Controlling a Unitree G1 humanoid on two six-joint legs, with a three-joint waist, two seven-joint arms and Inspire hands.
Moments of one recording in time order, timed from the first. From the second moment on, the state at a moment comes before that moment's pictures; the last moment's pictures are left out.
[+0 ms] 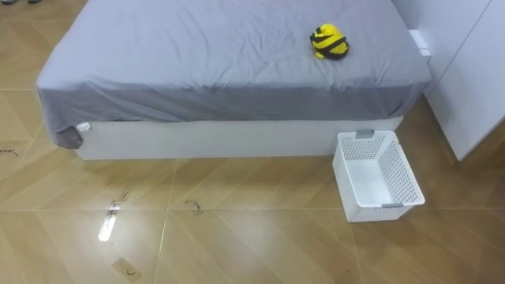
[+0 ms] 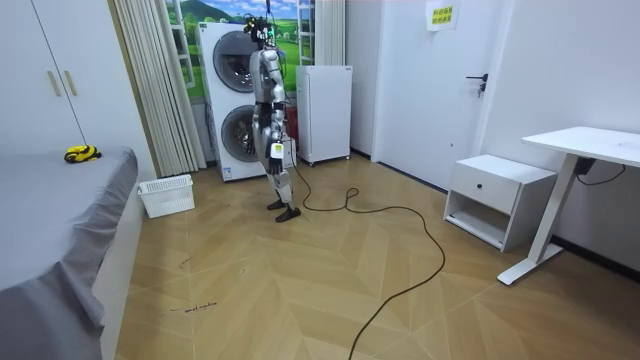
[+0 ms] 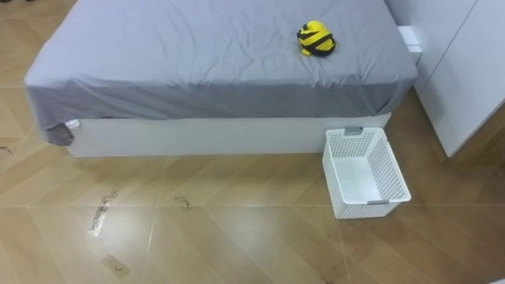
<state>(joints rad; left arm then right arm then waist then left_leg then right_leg) 0.19 0.15 0.09 1.14 -0.13 -0.01 0.10 0.14 -0.19 -0.02 1.21 0.37 0.00 0.09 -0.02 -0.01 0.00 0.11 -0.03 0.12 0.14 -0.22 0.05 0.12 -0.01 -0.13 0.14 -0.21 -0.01</state>
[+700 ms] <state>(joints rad) 0.20 0.17 0.12 1.14 -0.36 -0.03 0.10 0.14 -0.19 0.00 1.20 0.41 0.00 0.09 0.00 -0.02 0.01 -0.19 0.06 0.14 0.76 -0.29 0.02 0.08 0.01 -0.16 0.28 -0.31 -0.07</state>
